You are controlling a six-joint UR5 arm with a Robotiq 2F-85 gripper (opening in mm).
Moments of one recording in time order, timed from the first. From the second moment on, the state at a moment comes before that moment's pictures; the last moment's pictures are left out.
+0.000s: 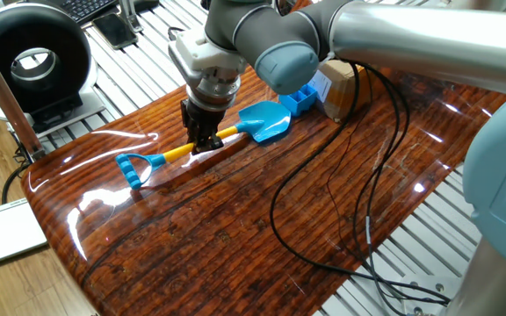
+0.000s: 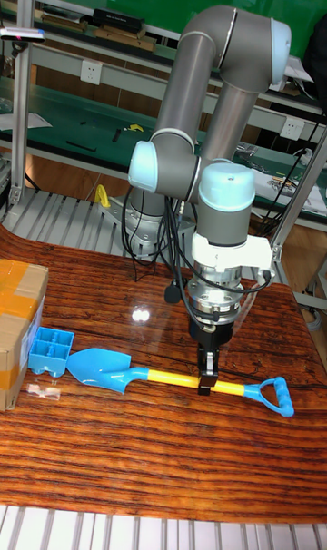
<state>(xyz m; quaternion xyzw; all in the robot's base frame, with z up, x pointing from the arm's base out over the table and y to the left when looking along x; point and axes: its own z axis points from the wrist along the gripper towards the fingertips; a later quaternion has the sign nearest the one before) 0.602 0.128 0.024 -0.67 0.73 0.02 0.12</state>
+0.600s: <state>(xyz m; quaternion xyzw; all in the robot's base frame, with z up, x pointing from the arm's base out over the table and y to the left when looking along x) 0.602 0.118 0.022 -0.69 0.72 0.00 0.11</state>
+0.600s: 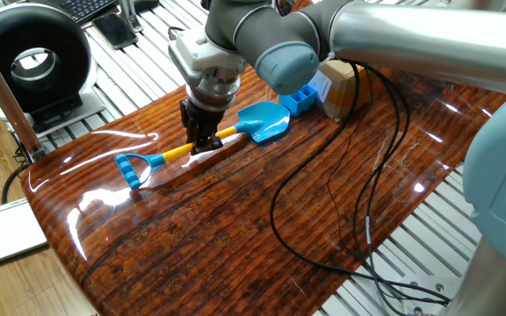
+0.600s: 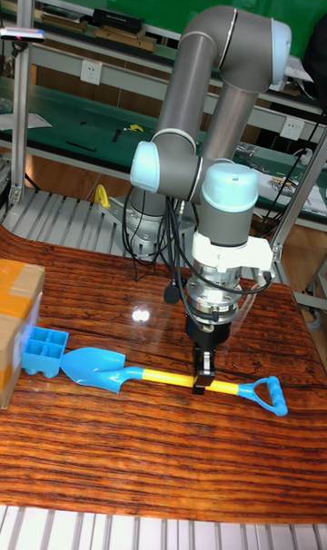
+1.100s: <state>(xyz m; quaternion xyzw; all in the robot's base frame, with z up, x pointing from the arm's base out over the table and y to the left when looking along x) 0.604 0.136 0.020 -0.68 0.72 0.00 0.12</state>
